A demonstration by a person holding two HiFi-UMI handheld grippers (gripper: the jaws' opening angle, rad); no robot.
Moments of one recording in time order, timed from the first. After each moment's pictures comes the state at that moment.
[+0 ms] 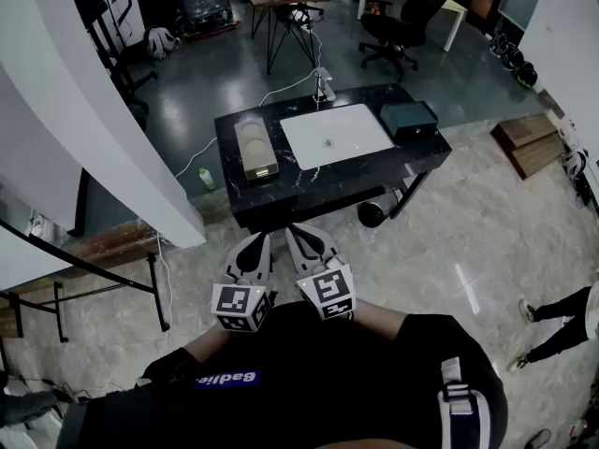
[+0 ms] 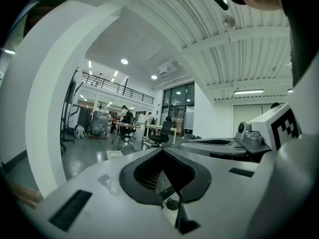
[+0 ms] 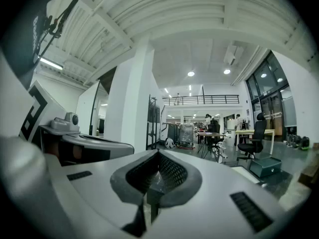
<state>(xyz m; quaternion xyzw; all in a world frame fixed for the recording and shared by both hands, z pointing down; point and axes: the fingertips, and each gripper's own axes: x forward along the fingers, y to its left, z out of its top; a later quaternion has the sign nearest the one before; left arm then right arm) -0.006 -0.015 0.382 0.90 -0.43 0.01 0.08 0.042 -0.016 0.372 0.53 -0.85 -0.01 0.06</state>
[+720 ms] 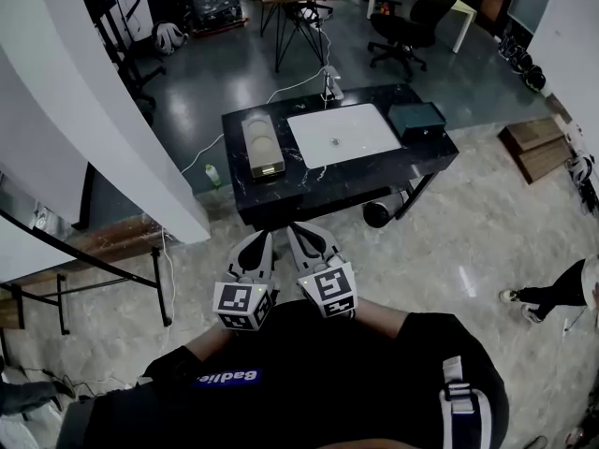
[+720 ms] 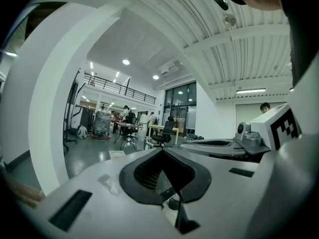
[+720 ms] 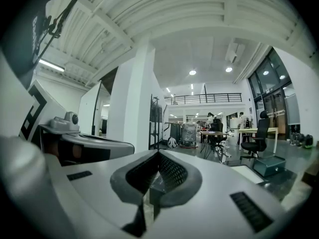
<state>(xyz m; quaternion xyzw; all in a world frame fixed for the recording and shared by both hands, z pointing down) -0.008 -0.018 0.381 0.90 -0.44 0.01 0.07 0.037 -0.021 0.374 0.52 -0.85 0.00 0.07</state>
